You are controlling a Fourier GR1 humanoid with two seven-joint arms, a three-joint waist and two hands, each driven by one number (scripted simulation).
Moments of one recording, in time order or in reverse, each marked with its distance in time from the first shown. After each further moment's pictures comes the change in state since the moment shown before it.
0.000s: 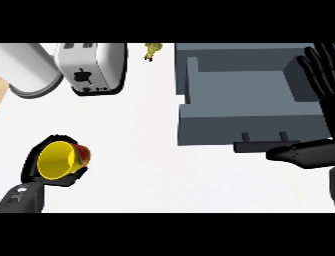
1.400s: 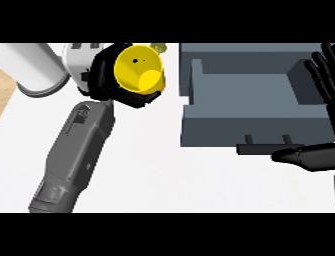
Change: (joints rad) left arm -0.406 -0.287 -0.104 -0.461 0.132 0.243 0.411; right arm 0.036 -0.006 -0.024 -0.004 0.007 0.004 -0.018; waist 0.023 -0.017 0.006
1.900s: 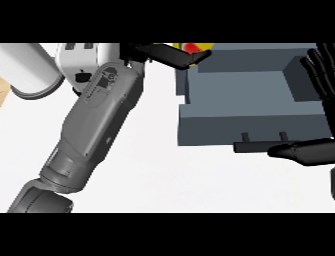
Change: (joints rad) left arm -0.305 -0.013 -0.142 0.053 0.065 0.243 0.266; right arm -0.024 0.002 0.006 0.032 0.013 -0.001 -0.015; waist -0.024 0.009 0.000
